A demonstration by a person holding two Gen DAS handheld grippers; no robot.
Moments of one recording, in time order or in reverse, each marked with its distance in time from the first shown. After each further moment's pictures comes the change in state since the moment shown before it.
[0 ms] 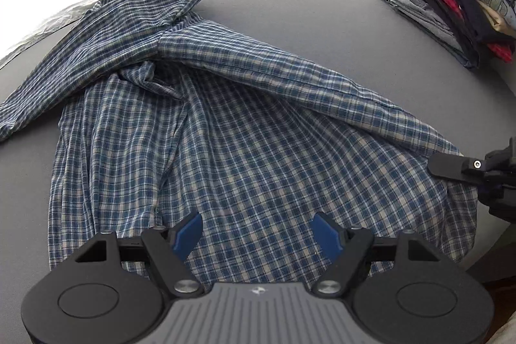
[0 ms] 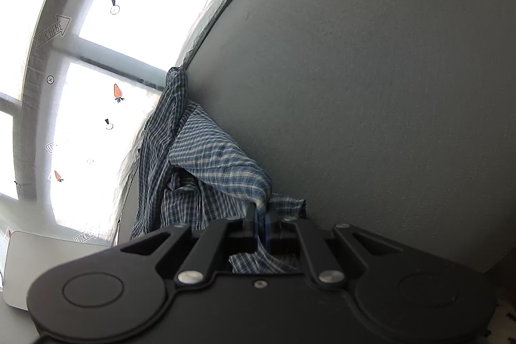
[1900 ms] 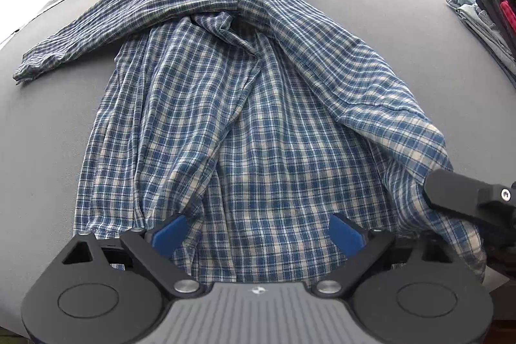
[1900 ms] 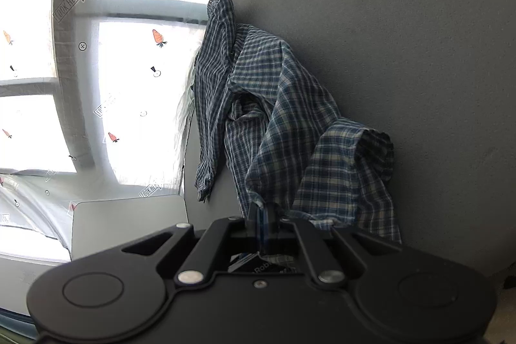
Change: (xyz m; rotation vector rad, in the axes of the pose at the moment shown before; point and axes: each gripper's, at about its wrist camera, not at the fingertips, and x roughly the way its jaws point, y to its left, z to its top) left arm -0.013 0.043 -0.031 -0.236 0.078 0.140; right arm 0.053 0.026 -0.022 0.134 0.296 0.257
